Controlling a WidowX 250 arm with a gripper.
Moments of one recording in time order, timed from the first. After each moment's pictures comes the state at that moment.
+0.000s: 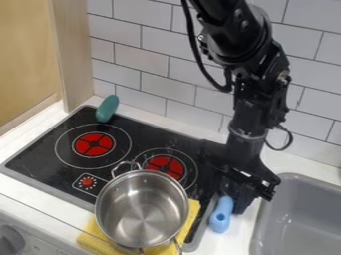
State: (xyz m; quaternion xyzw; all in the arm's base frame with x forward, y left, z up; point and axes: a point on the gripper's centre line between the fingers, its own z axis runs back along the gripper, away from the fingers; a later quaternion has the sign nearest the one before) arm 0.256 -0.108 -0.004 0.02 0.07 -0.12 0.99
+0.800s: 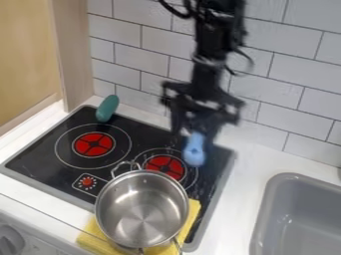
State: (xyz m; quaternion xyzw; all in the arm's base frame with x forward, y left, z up) arm 0.295 -0.044 0.058 0.03 0.04 0.03 1.00
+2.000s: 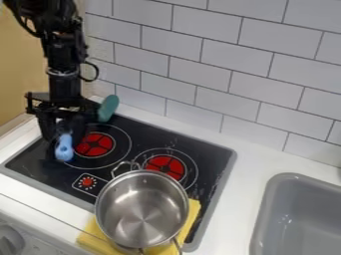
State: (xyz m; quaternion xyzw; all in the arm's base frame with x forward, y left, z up) arm 0.268 0.122 0.004 0.03 0.06 0.17 0.98
